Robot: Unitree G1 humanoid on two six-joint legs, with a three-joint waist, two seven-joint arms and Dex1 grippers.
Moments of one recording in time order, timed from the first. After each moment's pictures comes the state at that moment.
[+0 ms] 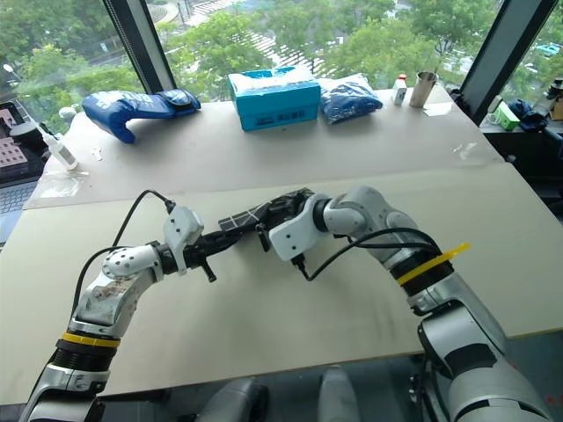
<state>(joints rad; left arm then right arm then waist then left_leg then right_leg) -0.34 0.50 -0.05 -0.03 -0.26 0.29 -0.82 -0.89 -0.59 0.47 0.28 -0.53 -0.40 0.82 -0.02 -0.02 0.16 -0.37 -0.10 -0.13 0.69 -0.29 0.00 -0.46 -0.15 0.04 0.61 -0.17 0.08</state>
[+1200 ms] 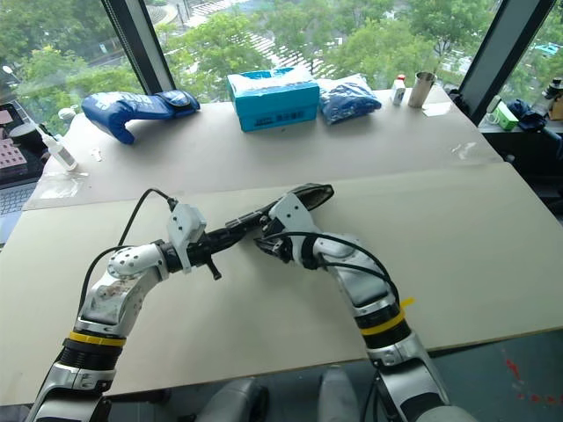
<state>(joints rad) -0.35 0.47 -0.05 -0.03 -0.28 0.29 -0.81 -0.58 -0.21 0.27 -0.05 0.09 0.67 0.62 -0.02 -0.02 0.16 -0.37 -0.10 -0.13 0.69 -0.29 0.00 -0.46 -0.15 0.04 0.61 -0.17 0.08</state>
